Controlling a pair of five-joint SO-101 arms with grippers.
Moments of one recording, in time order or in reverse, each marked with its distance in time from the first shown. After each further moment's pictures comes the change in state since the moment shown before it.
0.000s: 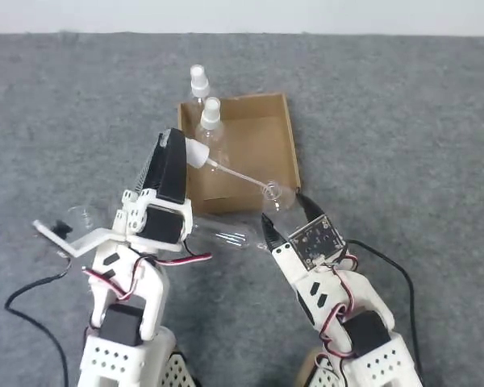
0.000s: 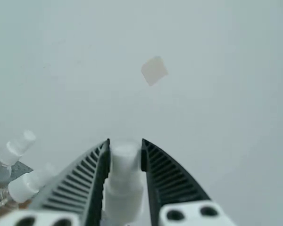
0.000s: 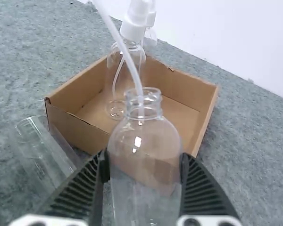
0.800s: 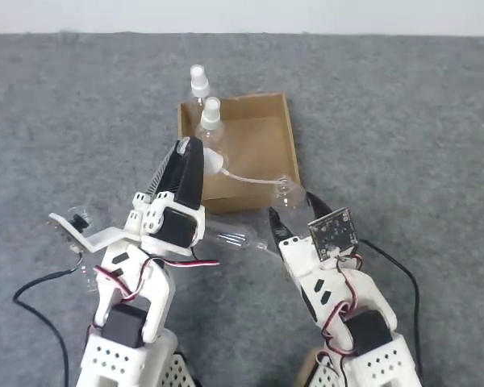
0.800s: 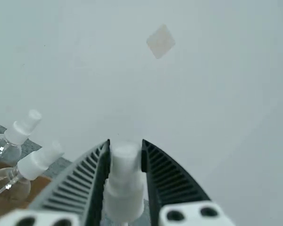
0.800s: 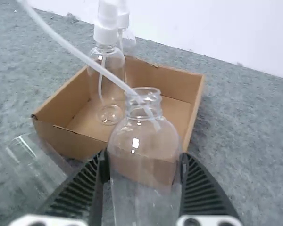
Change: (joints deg) left arm 3.9 0.0 0.0 5.2 -5.2; right arm 2.9 0.0 0.0 -0.4 -8.2
